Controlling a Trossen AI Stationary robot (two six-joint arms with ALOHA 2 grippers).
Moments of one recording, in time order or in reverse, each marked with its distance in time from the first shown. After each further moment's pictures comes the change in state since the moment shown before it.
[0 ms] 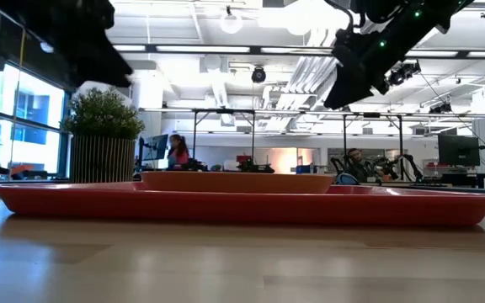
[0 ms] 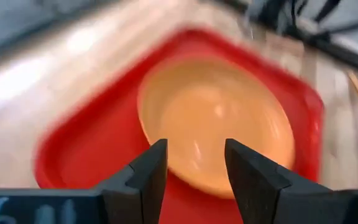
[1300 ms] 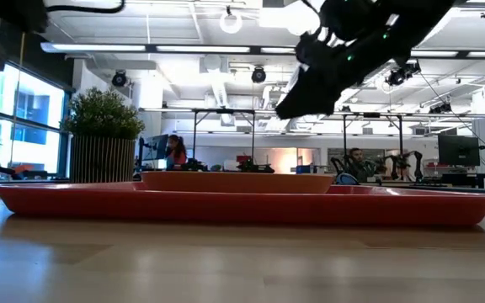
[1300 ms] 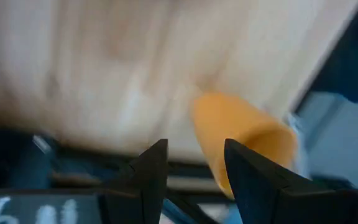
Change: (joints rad) left arm -0.367 0.403 0.363 -0.796 0.663 -0.355; right arm 0.084 0.319 0.000 0.448 -0.341 -0.101
